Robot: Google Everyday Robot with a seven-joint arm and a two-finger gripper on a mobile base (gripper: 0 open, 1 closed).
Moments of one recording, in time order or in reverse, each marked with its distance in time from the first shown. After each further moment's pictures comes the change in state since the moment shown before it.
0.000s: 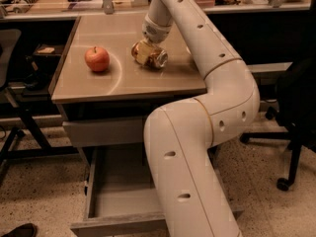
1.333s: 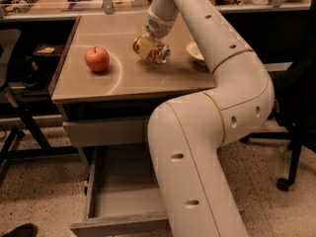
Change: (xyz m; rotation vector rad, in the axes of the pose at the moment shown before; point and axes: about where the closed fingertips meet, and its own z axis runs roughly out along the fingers) arm 0.001 0.006 -0.028 0.005 -0.025 0.030
